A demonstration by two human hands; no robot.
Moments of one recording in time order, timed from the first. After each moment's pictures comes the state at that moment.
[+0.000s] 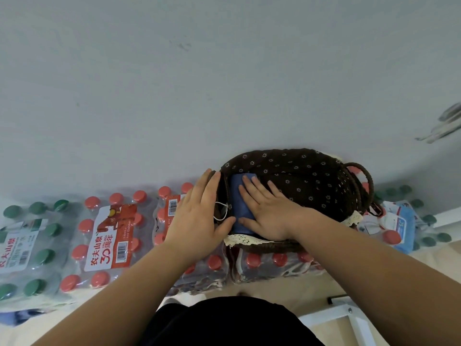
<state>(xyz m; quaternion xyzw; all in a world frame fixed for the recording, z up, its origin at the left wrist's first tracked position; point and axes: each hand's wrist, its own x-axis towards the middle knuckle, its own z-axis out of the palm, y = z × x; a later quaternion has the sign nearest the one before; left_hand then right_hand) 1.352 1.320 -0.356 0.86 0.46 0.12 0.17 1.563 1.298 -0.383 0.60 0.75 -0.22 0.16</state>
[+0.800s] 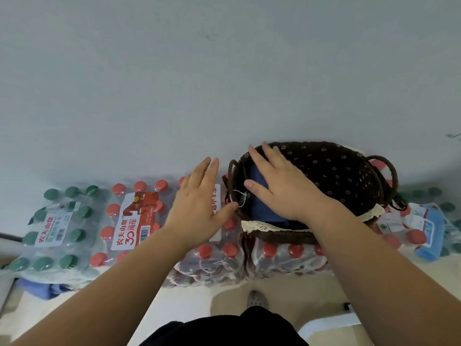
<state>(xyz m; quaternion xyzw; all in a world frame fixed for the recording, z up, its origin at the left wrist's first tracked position) 1.321 1.319 -0.335 0.85 0.49 0.12 0.16 1.543 1.298 -0.324 0.66 0.72 -0.21 -0.09</state>
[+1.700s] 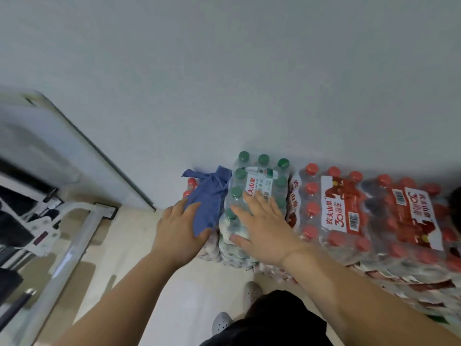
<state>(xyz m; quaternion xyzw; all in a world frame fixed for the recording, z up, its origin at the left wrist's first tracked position) 0.784 1.304 -0.389 0.69 0.70 0.00 0.17 1.012 1.316 -0.380 0.52 0.82 -0.21 0.06</state>
